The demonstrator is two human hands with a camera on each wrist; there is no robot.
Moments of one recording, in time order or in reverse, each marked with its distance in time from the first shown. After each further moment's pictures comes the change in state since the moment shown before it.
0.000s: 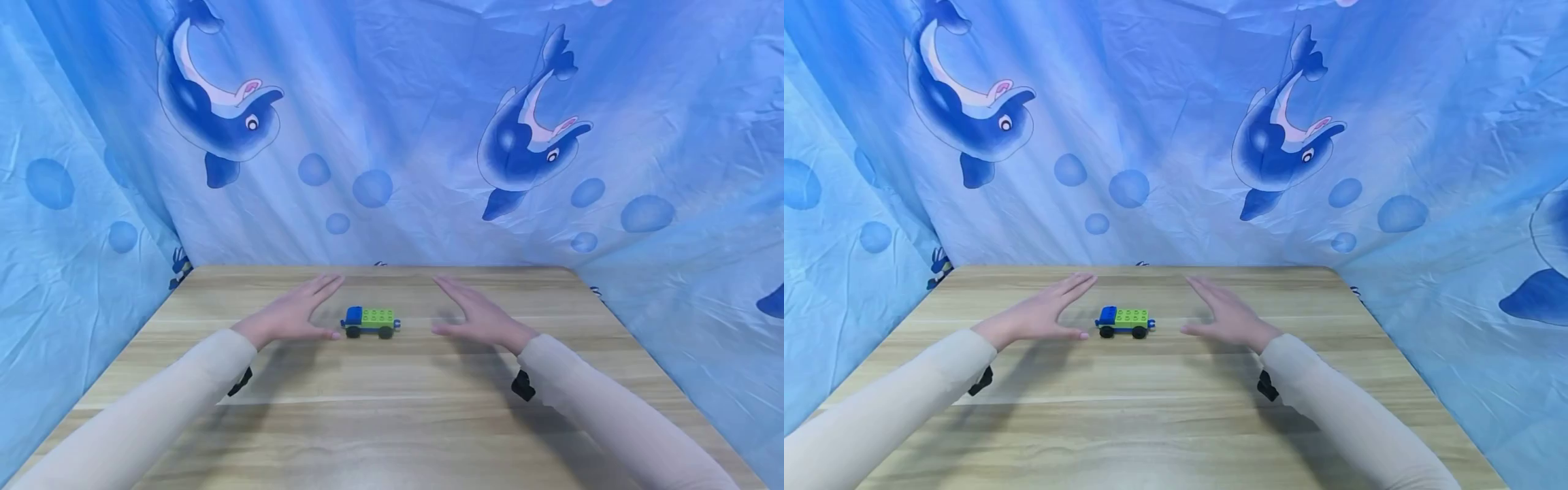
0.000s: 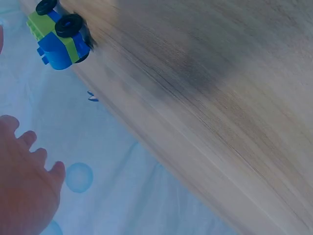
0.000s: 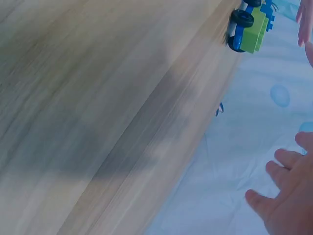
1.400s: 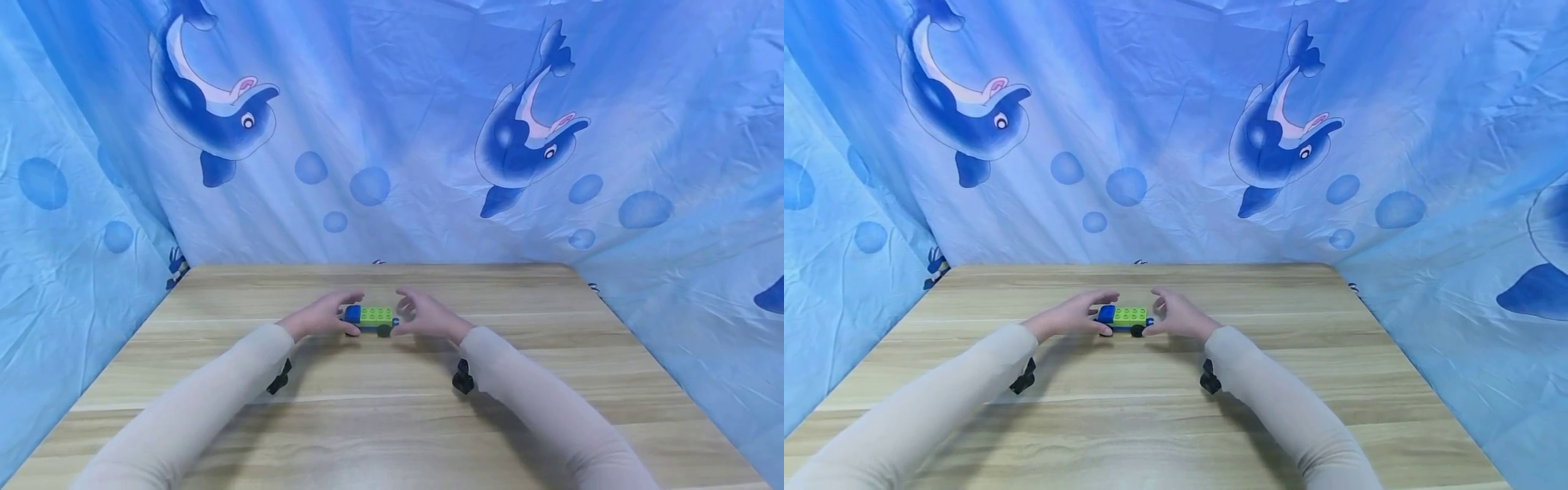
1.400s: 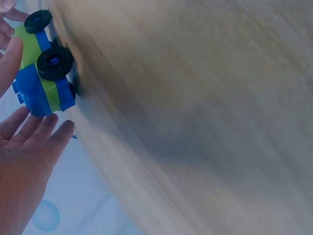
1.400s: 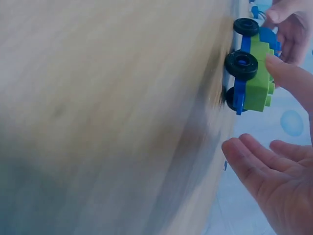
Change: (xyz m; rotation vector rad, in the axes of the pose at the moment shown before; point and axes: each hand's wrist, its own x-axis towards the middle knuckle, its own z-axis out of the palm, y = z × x) left_hand 0.054 0.005 0.044 -0.525 -0.087 -0.058; right_hand 0.064 -0.032 0.057 0.413 -0.098 0.132
